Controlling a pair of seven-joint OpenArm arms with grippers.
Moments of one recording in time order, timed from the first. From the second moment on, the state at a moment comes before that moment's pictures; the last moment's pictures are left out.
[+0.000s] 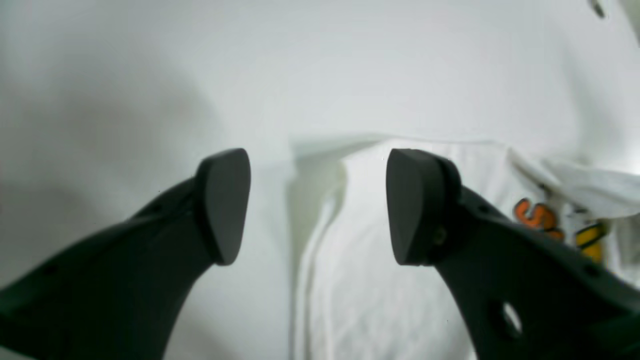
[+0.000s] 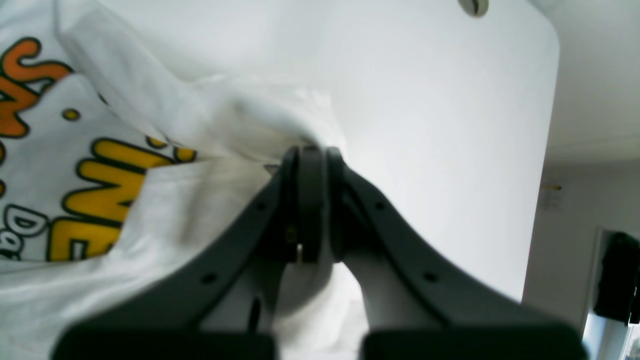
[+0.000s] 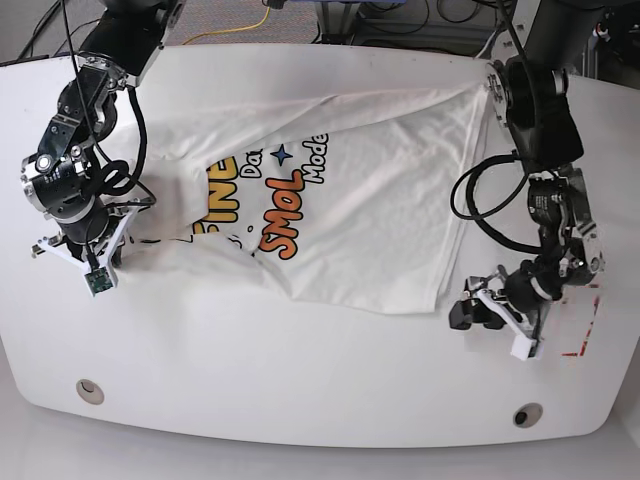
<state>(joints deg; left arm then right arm) -27.4 -10.1 -17.5 65.1 -28.1 -30.9 53.6 5.9 13.5 25.1 113.4 9.8 40.2 -71.3</state>
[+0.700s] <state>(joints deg) -35.8 -7.6 -15.0 34.1 -28.2 -30.5 44.6 6.1 12.5 25.2 113.4 9.7 40.2 -71.3</state>
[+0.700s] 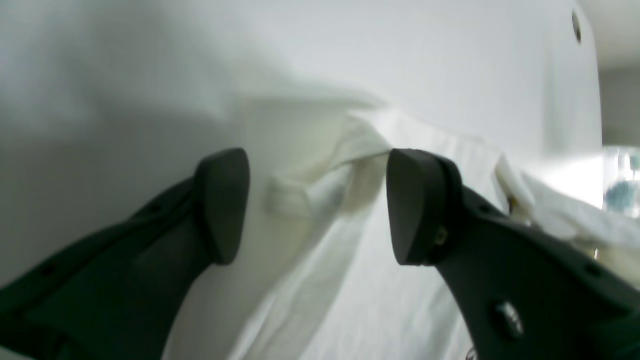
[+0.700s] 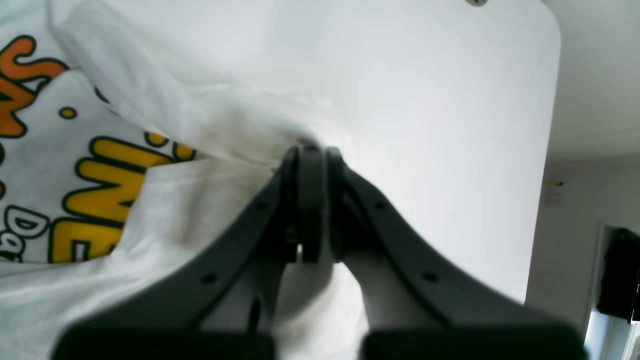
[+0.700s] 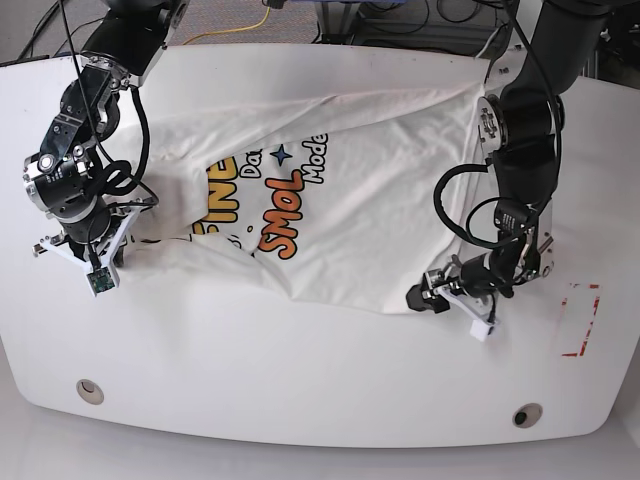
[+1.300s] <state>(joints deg) -35.3 -7.1 -14.0 34.1 -28.3 -30.2 46.8 6.1 12.4 25.2 113.4 9.8 40.2 -71.3</state>
